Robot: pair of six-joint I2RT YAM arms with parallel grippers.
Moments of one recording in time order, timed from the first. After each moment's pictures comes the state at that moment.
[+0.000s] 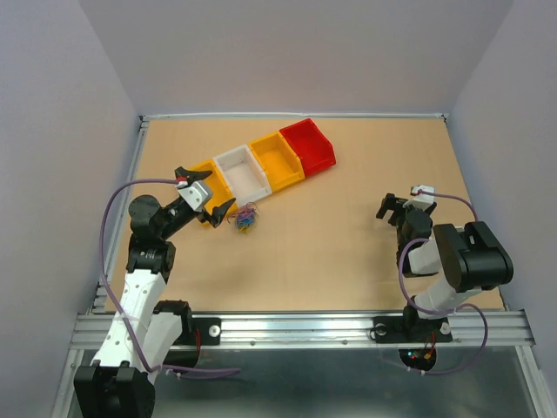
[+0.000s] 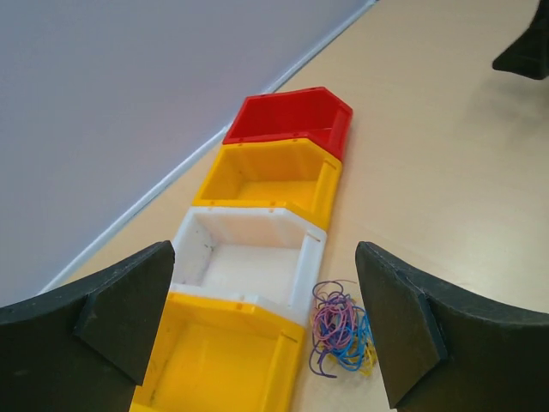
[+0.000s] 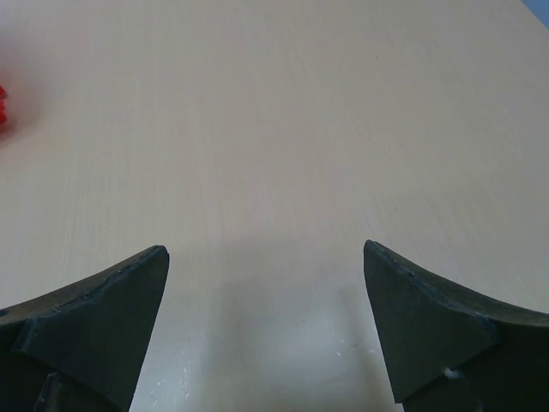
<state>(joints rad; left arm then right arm) -0.04 0.75 0.53 0.25 0.76 0.31 0.05 1.60 0.20 1.25 0.25 0.13</state>
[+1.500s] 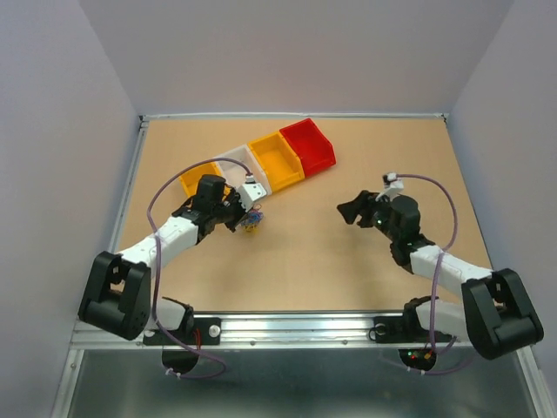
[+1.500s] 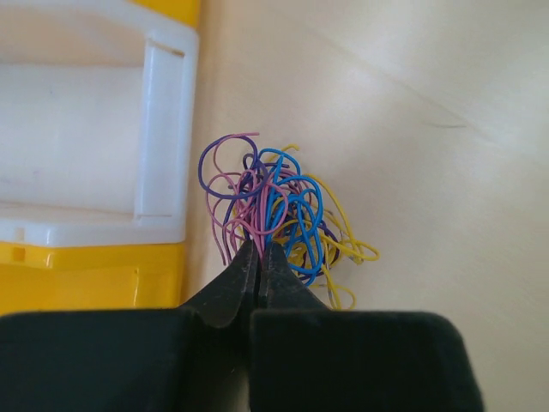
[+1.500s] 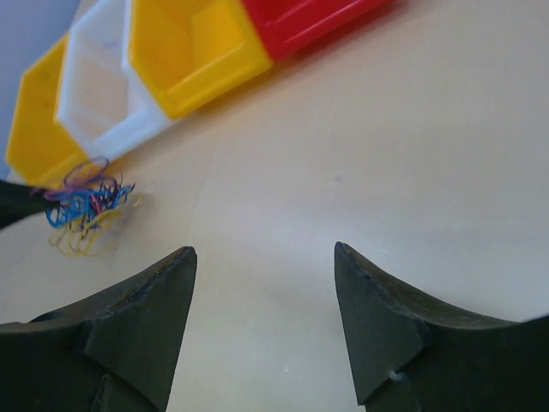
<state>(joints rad) -0.37 1.35 0.71 -0.11 0.36 0.53 0.25 1.16 0.36 0.55 -0.24 0.53</state>
